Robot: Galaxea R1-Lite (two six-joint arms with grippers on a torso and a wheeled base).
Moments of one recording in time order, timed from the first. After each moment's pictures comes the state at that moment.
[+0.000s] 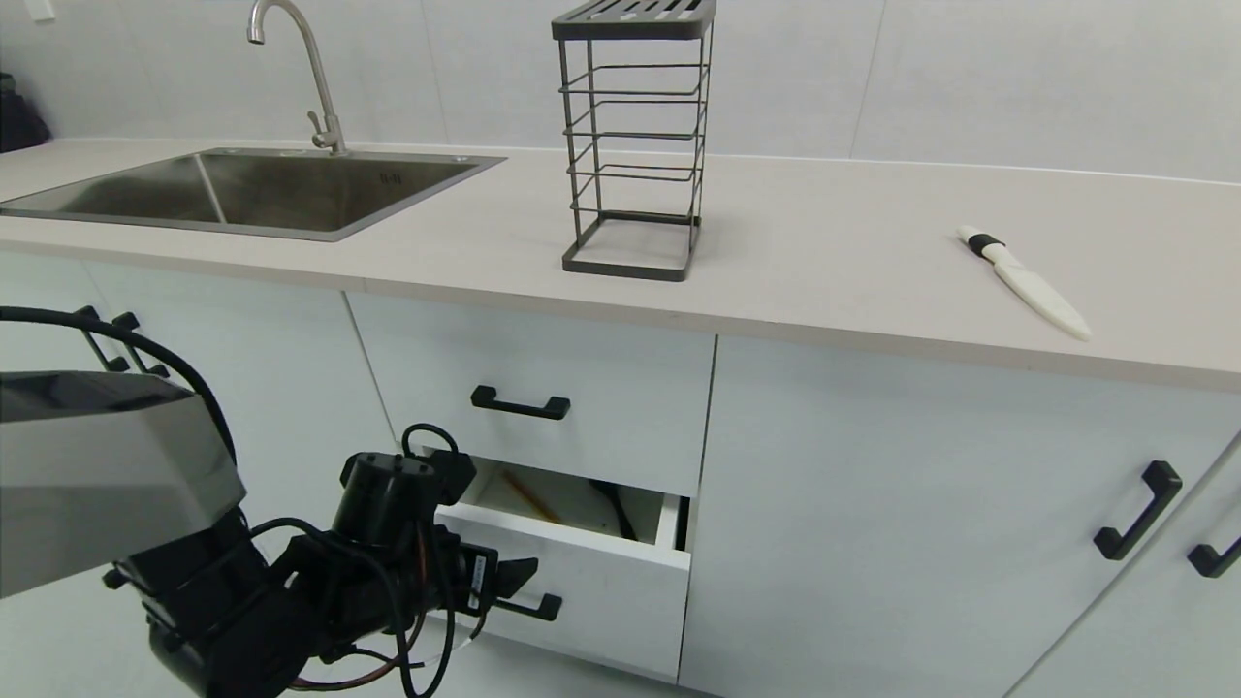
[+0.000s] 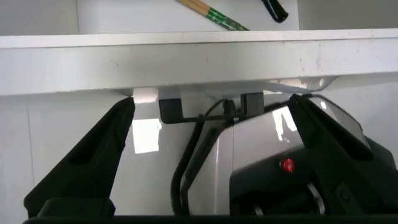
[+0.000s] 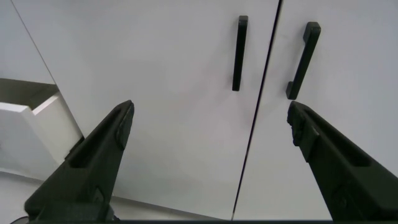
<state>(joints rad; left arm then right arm) -0.44 2.05 -0.43 -0.88 -0.05 -0.17 0.00 0.00 0.00 0.00 -0.01 0.00</state>
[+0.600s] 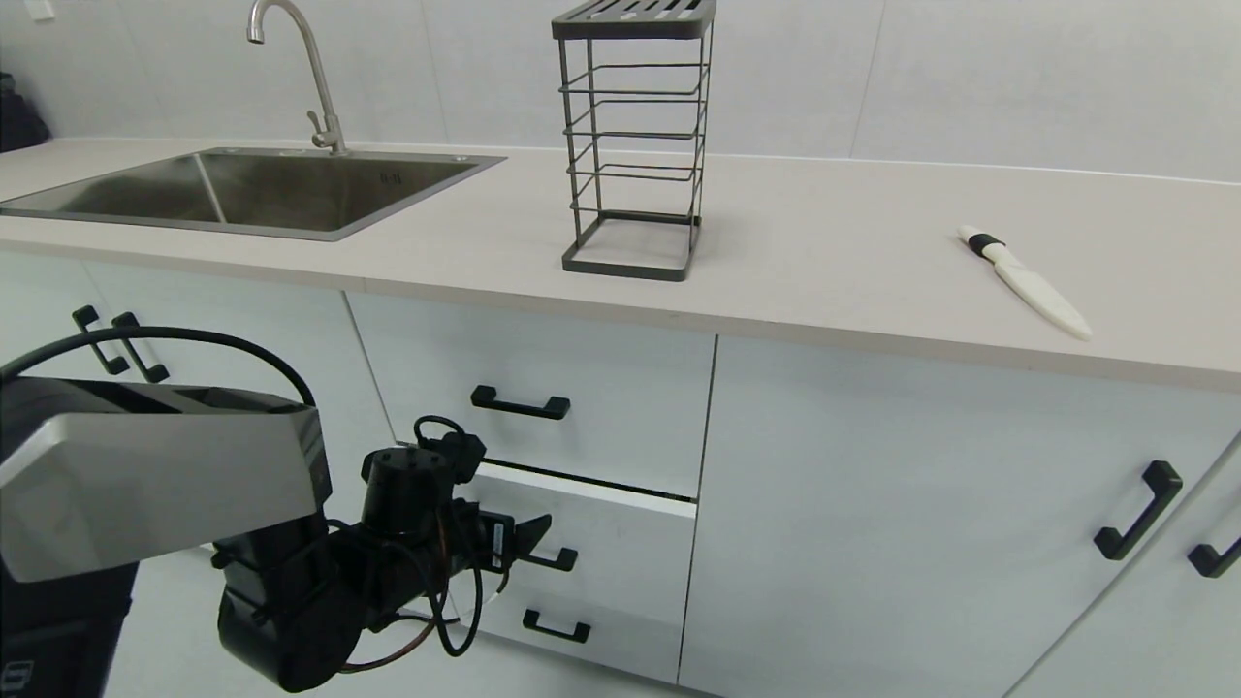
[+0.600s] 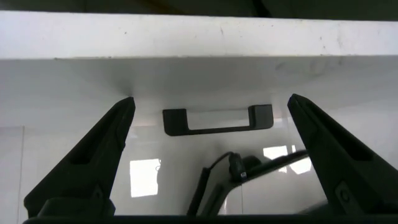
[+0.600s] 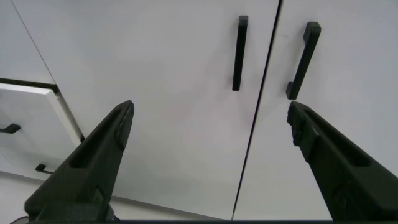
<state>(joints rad) -0.39 2.26 -0.50 -1.20 -0.05 -0.16 0.00 0.00 0.00 0.01 -0.01 0.00</state>
